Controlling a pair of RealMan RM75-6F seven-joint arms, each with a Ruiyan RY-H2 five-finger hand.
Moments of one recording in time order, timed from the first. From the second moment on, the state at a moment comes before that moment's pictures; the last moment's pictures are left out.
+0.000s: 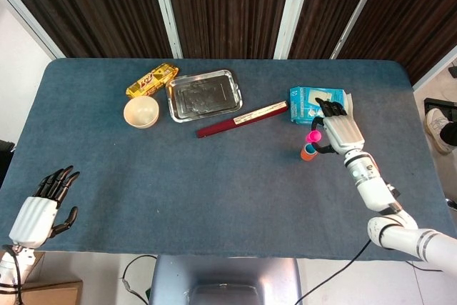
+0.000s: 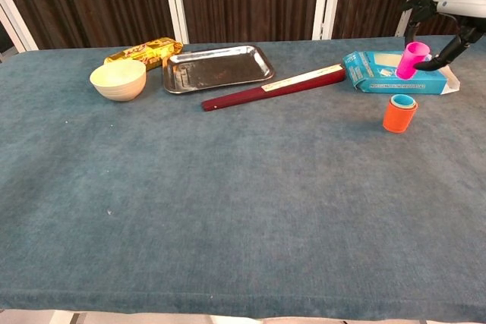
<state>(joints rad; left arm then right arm) -0.20 -1.21 0.01 -1.42 1.63 1.49 -0.14 0.71 -1.30 0.22 -1.31 -1.07 0.81 -0.13</state>
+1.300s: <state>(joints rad) -0.20 -1.20 0.01 -1.43 1.62 1.46 -0.14 0.71 -1.35 0.17 -1.23 -1.12 0.77 -0.07</state>
